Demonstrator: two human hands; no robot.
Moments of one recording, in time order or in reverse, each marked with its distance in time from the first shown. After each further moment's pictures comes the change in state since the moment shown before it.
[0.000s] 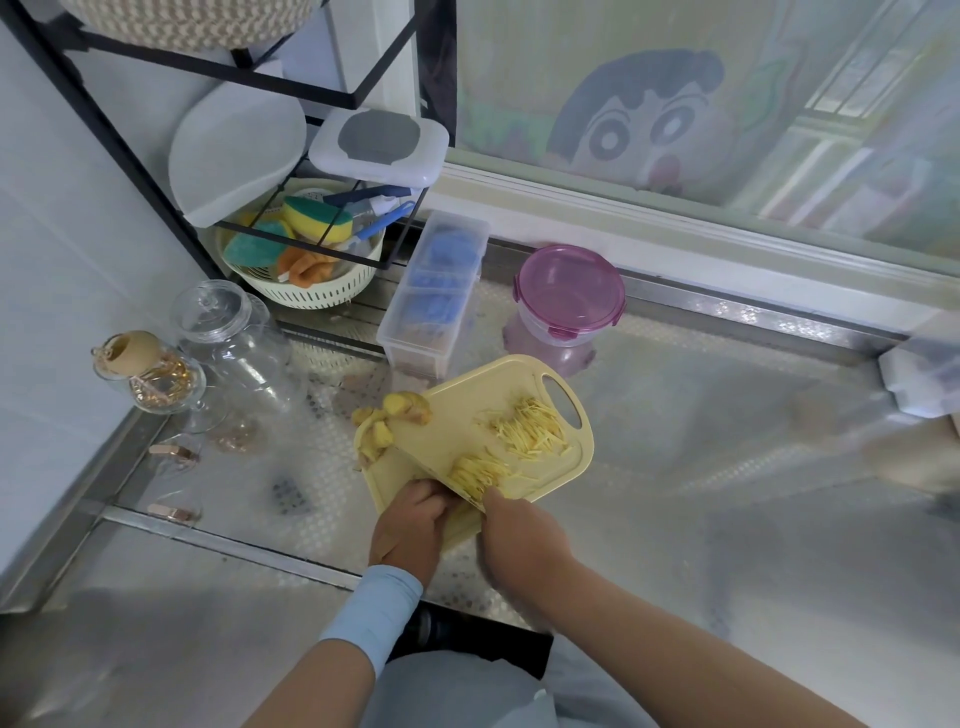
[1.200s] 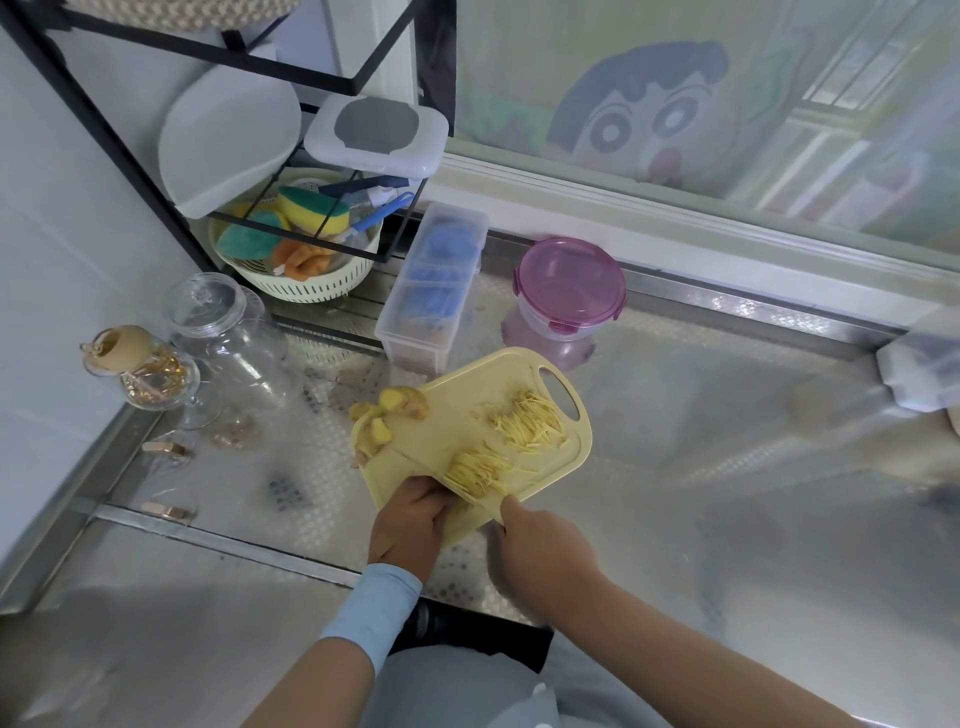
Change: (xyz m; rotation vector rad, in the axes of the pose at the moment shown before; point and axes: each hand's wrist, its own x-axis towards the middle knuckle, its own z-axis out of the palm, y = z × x) left_hand 0.000 -0.003 0.007 -0.131 0.228 0.096; right_hand -0.019 0.019 0.006 -0.022 0.040 -0.008
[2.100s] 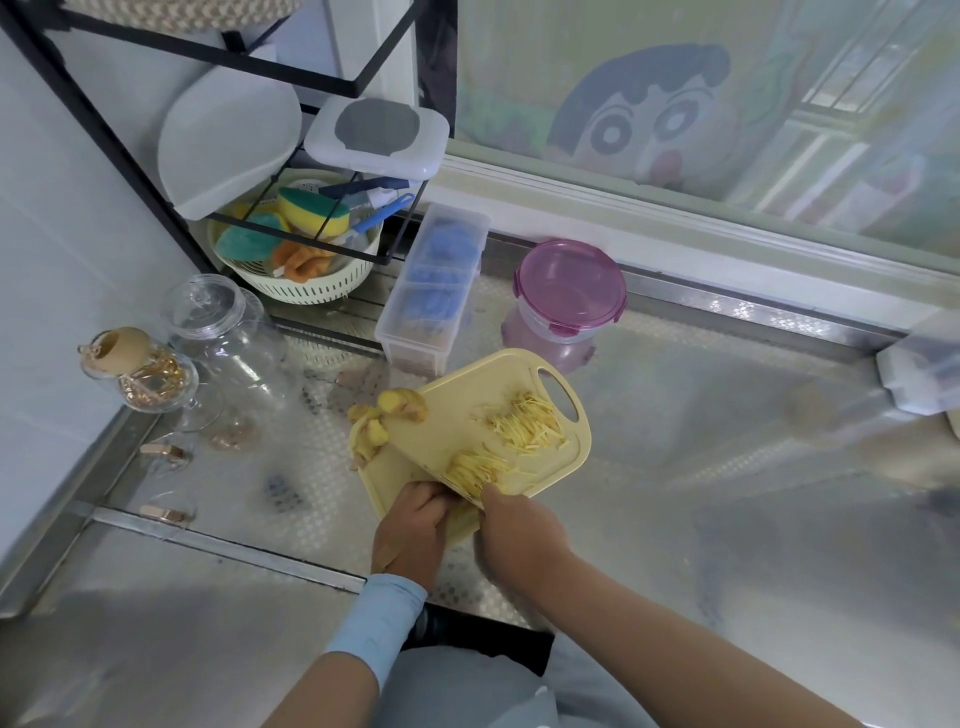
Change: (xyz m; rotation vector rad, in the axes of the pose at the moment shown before) left_hand -0.005 0.003 0.003 -0.027 -0.009 -0.027; right_hand 0.028 -0.018 -0.003 -0.027 -0.054 -0.005
